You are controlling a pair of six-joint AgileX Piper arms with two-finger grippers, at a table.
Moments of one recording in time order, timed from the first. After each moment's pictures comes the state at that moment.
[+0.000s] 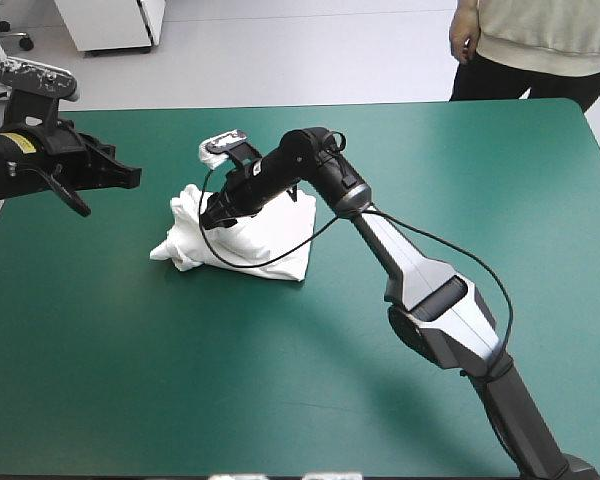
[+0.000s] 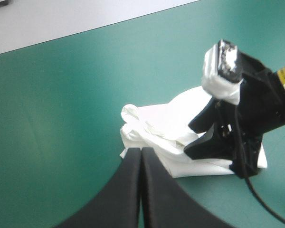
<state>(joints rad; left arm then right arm) -0.10 1.29 -1.75 -0.12 1.21 0.24 0.66 2.46 -2.71 0.54 1.24 -0.20</state>
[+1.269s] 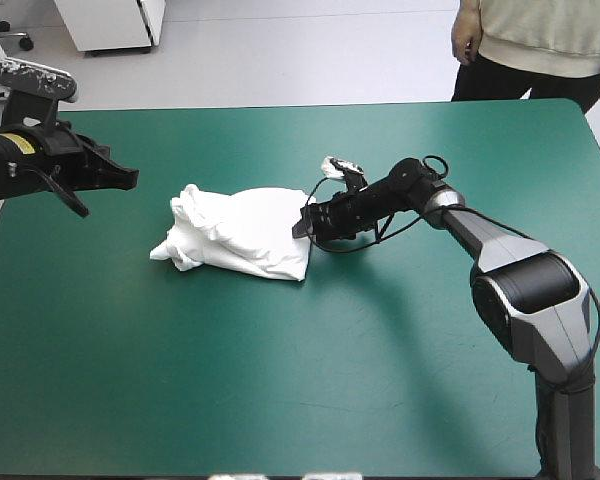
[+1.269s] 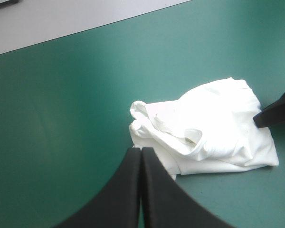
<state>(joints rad) -0.10 1.29 -1.75 -0.09 1.21 0.24 0.37 2.16 -1.68 0.94 0.90 -0.45</state>
